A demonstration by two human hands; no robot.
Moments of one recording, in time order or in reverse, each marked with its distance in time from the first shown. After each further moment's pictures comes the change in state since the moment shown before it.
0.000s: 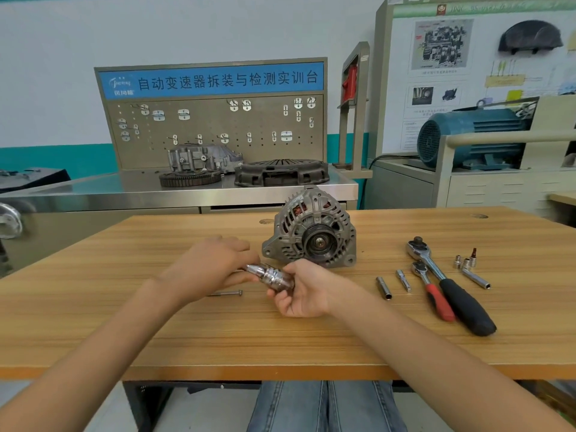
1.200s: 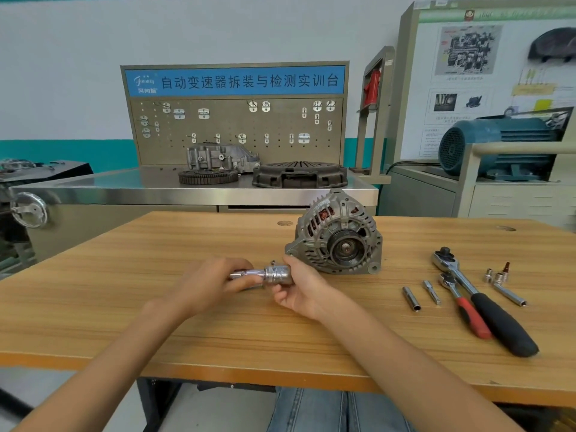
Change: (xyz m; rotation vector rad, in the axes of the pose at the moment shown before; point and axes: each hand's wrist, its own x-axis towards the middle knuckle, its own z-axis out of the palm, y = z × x) left_hand -0.037 -0.011 0.021 -0.502 -0.069 -0.475; right_hand 0.041 0.007 0.038 0.039 0.105 -0.230
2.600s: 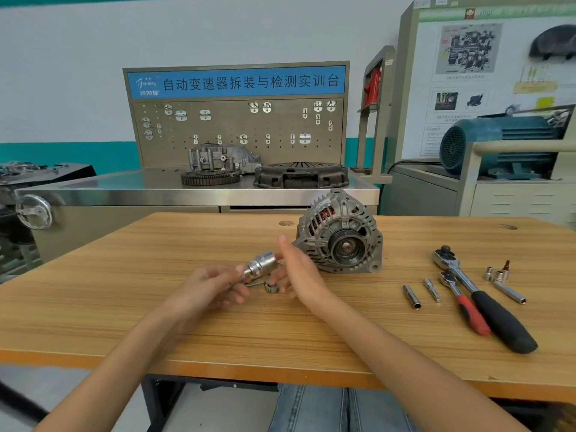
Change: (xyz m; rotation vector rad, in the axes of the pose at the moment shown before) left_hand -0.022 0.008 0.006 -1.050 -0.036 -0.425; right_hand 0.000 0.006 -0.002 -0.626 0.075 -0.569
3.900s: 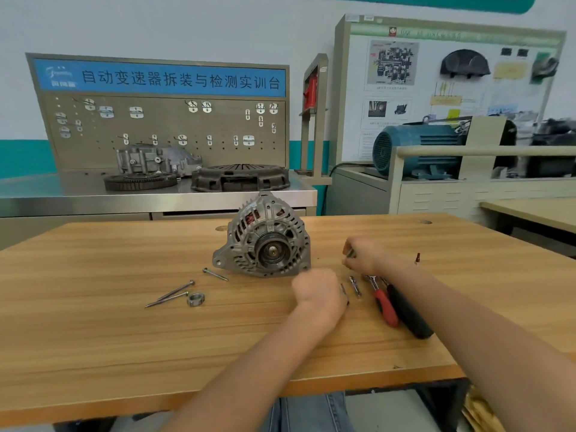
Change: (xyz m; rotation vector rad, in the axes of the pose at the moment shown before) left_hand 0.063 0.052 0.272 1.210 0.019 0.137; right_hand 0.010 0.047 -0.236 -1.123 0.135 0.209
